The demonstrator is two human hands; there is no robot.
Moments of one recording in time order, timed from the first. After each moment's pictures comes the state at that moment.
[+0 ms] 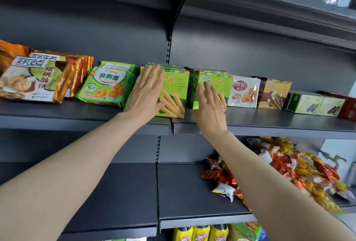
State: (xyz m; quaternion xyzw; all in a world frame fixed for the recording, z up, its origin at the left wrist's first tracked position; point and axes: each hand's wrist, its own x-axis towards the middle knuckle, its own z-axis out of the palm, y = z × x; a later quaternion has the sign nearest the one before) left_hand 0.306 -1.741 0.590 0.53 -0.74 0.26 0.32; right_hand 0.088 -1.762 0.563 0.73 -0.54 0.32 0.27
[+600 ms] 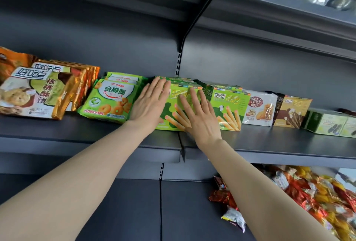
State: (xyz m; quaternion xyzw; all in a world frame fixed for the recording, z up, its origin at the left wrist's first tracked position) left_hand 0.327 -1.802 0.600 0.58 -0.72 0.30 0.24; right_hand 0.132 -1.839 0.568 0.74 -0.46 0.26 0.41
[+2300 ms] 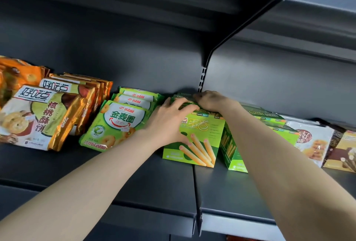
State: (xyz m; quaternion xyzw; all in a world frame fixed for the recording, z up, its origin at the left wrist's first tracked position) left_hand 0.337 -1.872 0.652 0.57 -0.77 0.19 0.22; right_hand 0.197 -1.986 0.726 0.82 -0.56 0.06 0.03
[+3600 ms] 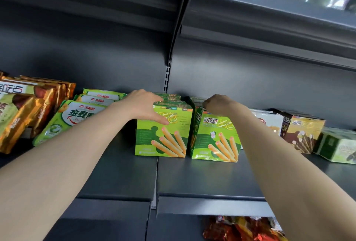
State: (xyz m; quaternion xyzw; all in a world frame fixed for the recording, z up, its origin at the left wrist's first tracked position) left_hand 0.303 -1.883 0.698 0.64 -0.75 0.11 0.10; right_hand 0.064 -1.954 0.723 0.74 -0.66 0.14 -0.01
